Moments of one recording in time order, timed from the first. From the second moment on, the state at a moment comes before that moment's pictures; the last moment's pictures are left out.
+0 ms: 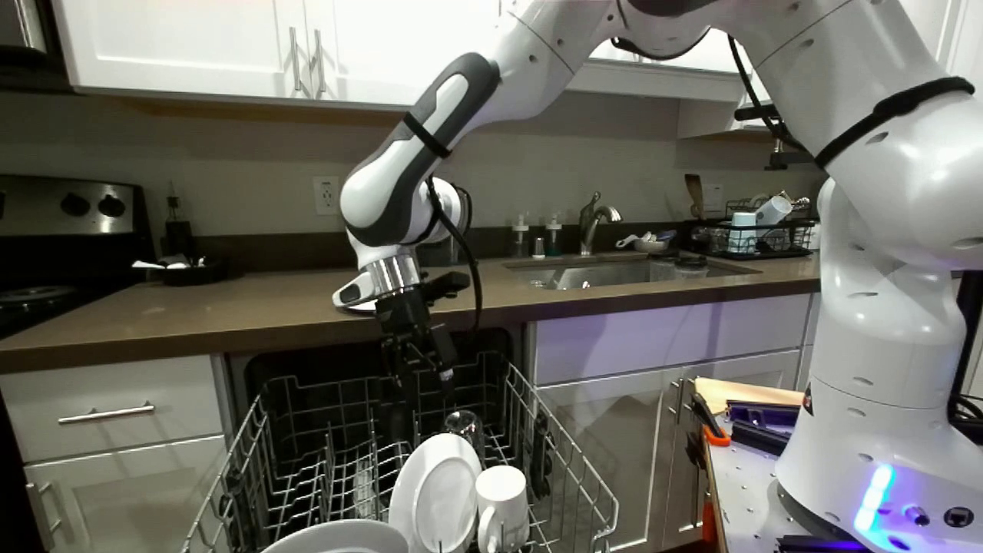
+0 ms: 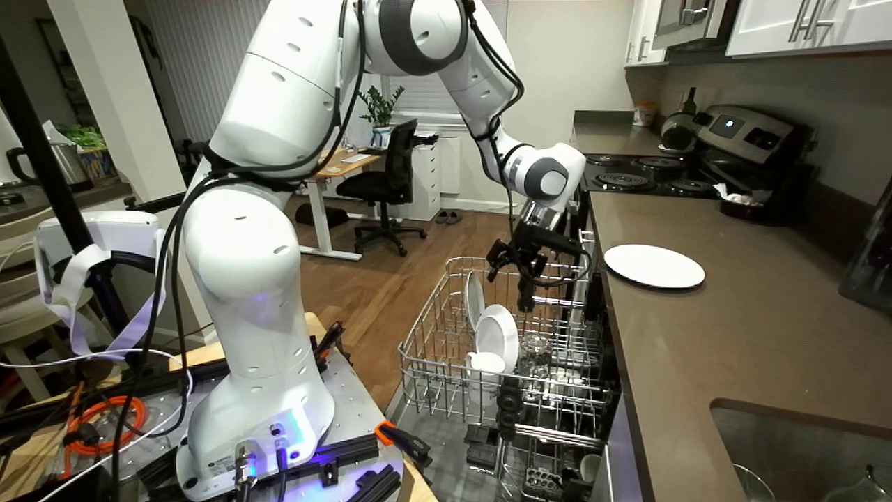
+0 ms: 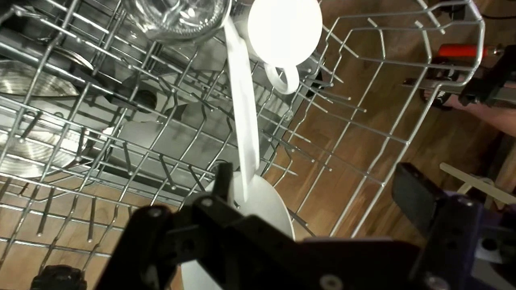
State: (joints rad) arm -0.01 0.56 0.04 -1.88 0.12 2.04 -1.27
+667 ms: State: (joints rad) arm -0.01 0.75 0.09 -1.76 0.12 2.06 -1.27
